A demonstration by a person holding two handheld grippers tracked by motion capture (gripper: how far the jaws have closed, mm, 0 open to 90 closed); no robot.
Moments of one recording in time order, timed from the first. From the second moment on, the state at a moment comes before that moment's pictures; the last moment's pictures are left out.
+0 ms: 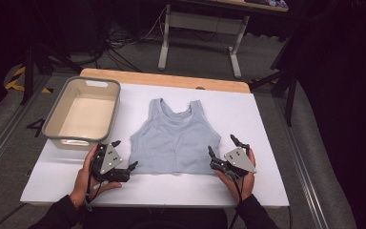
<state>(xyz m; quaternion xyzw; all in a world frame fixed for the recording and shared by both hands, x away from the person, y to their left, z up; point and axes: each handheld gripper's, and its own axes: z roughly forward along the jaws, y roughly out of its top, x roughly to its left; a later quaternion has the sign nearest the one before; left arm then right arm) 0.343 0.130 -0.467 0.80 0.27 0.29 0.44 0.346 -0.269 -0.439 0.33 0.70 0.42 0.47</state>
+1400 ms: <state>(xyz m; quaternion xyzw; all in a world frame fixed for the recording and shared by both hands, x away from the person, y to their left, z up) 0.342 0.122 -0.464 0.80 0.29 0.29 0.43 0.457 -0.138 -0.398 0.29 0.76 0.45 0.37</state>
